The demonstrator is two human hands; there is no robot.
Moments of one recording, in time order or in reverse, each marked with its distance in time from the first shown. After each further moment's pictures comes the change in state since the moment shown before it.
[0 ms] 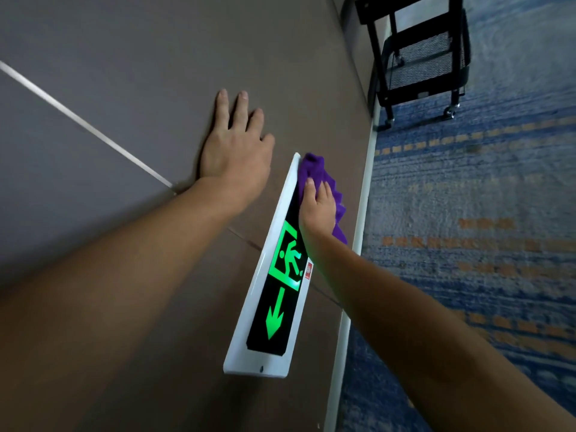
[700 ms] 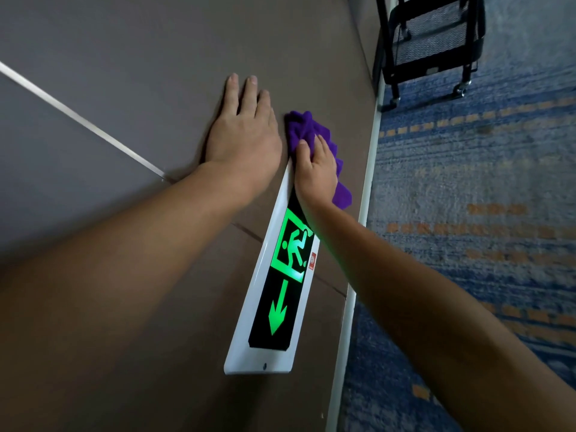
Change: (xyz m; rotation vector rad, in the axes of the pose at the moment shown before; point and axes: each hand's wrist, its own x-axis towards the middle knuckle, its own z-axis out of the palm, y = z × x) left_hand 0.004 0.013 0.002 0.070 -0.065 0.065; right_hand 0.021 -0.031 0.007 -0.040 0.030 -0.235
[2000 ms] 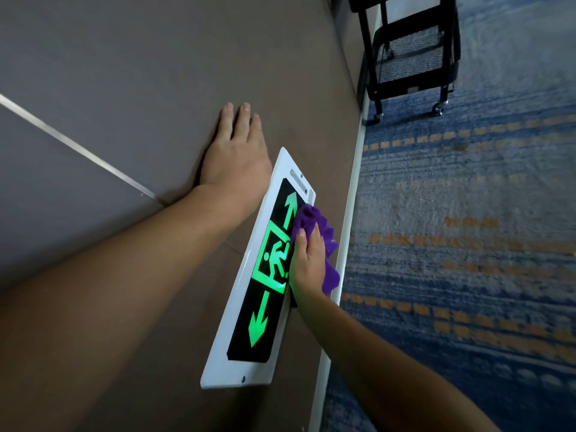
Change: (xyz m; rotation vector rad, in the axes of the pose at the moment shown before) left_hand -0.002 0.017 0.003 -0.015 -0.046 0.028; right_hand -0.097 0.101 -0.009 0.126 -0.065 0.280
